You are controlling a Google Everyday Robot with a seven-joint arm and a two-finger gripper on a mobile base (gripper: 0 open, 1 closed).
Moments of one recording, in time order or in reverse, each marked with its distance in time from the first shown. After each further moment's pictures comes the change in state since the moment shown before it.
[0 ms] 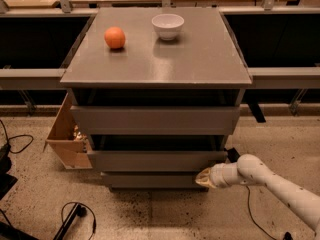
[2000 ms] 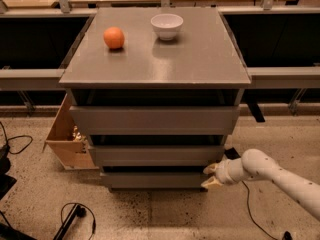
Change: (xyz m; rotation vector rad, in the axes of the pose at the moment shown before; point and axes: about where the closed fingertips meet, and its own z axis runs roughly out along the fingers) arm -0.002 -0.009 -0.036 0.012 0.087 0.005
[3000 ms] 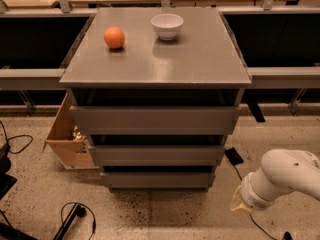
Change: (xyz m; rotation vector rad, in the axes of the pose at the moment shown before) arm -0.026 0.141 -0.181 -0.151 0.381 0.076
